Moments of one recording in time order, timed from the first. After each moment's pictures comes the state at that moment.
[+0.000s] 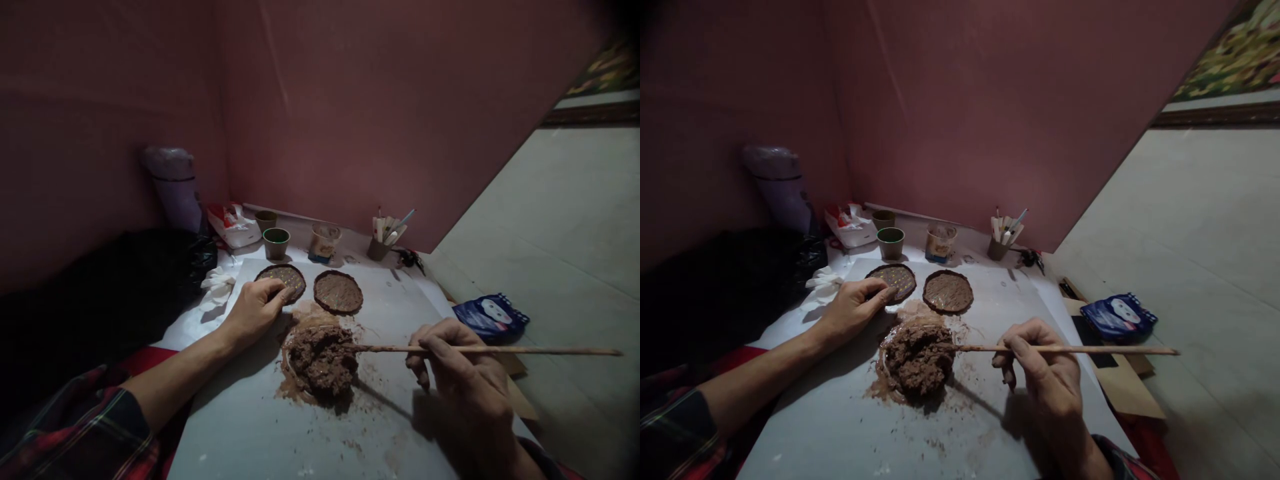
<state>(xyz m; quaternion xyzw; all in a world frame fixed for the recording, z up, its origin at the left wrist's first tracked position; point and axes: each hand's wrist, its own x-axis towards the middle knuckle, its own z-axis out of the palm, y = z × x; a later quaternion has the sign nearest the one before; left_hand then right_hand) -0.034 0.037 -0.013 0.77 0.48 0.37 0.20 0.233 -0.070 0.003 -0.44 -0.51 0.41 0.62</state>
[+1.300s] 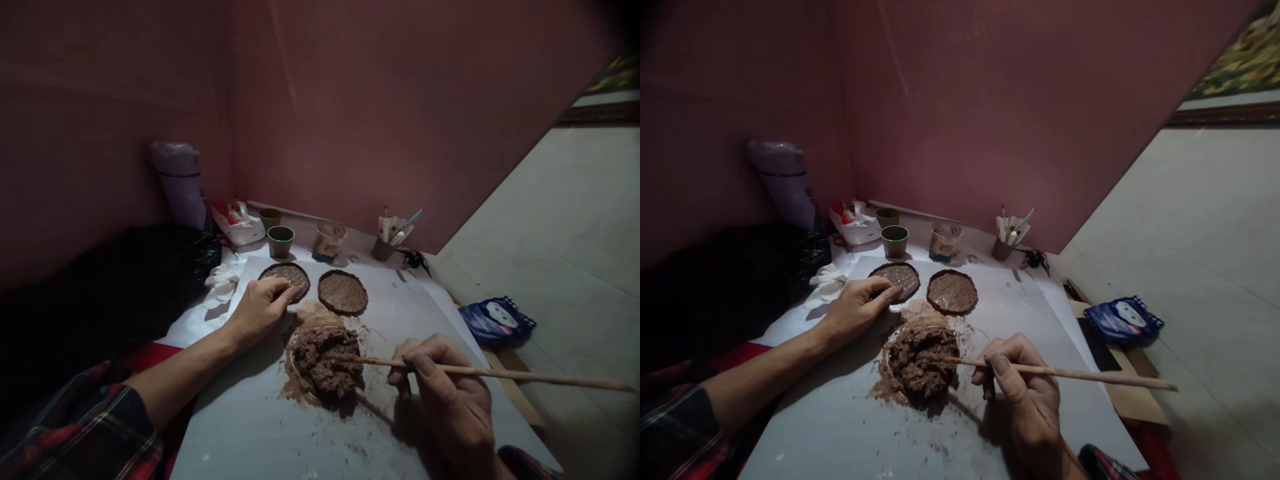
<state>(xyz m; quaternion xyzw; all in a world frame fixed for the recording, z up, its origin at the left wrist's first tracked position) -0.033 0.037 -0.013 0.77 0.48 0.38 0.19 0.198 -0.080 -0.003 -0.43 -0.50 0.42 0.62</state>
